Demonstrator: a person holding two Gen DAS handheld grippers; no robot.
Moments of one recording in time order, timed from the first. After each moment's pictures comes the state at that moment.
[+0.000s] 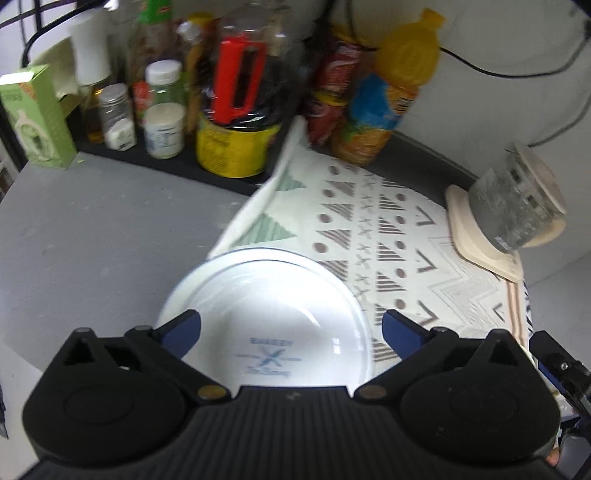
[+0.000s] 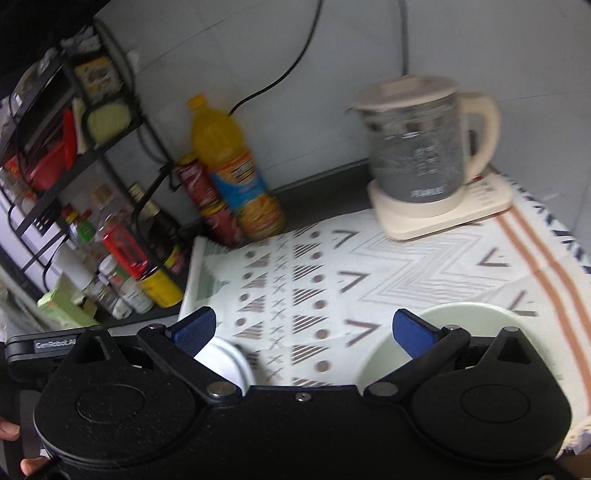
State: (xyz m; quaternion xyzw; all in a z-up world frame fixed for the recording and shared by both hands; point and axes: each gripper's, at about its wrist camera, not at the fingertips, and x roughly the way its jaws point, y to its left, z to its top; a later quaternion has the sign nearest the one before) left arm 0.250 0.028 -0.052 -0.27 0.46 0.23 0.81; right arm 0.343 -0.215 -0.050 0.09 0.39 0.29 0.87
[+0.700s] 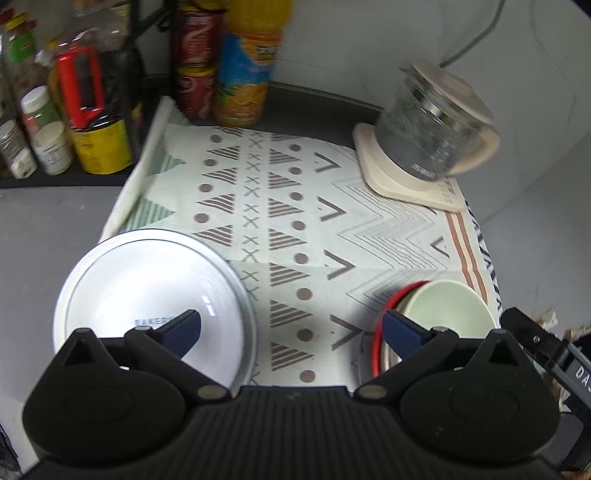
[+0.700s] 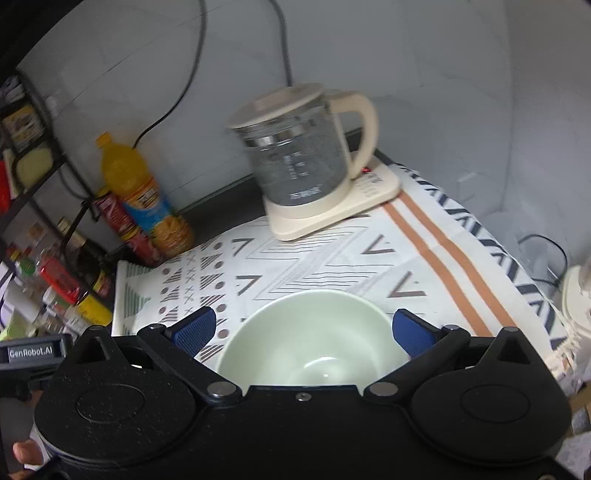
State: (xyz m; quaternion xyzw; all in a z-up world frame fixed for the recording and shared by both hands) left arm 0.309 -0.064 -0.052 -0.21 0.50 0.13 0.83; right arm 0.342 -0.300 -0.059 0.12 0.41 0.17 0.89
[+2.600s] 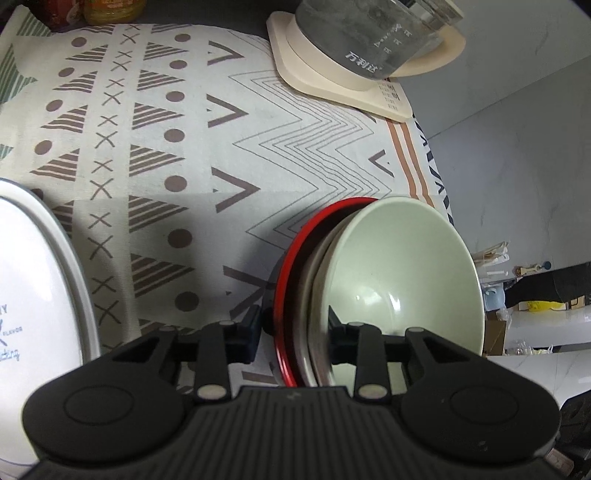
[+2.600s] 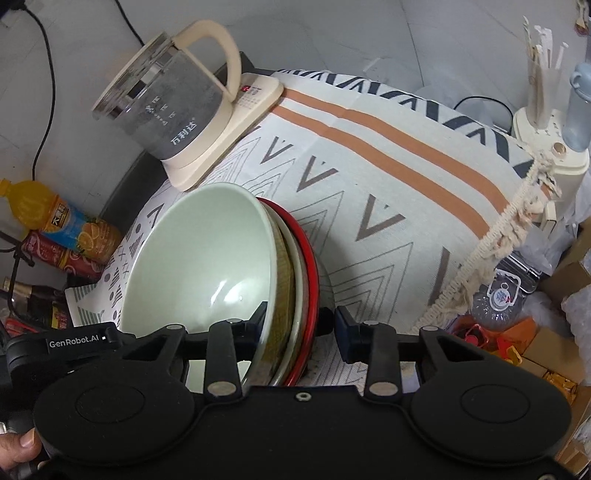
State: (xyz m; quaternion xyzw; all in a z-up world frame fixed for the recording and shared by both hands) left arm 0.374 -0.096 -0.142 -0.28 0.58 -0.02 0.77; right arm 0.329 -0.335 -0.142 0.26 0.51 0.06 0.82
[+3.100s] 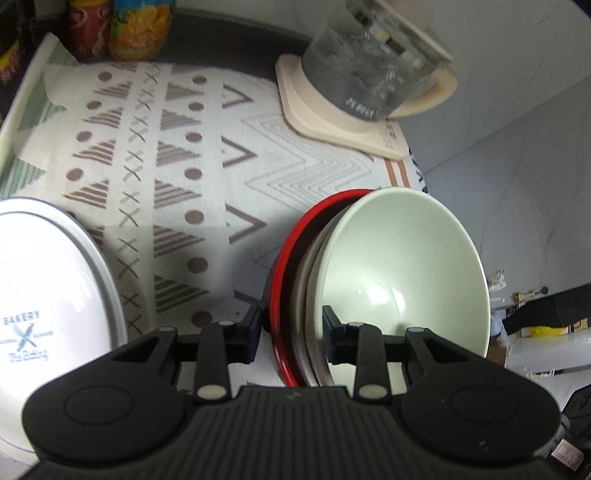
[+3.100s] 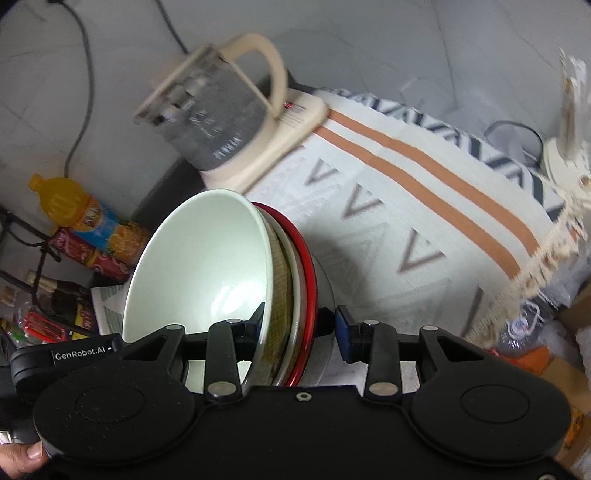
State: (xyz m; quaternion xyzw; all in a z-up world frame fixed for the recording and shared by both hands) left arm 0.363 -0.084 -0.106 -0.28 0.54 0.01 0.79; right arm 0.344 -0.324 -0.116 0.24 0.48 0.11 0.83
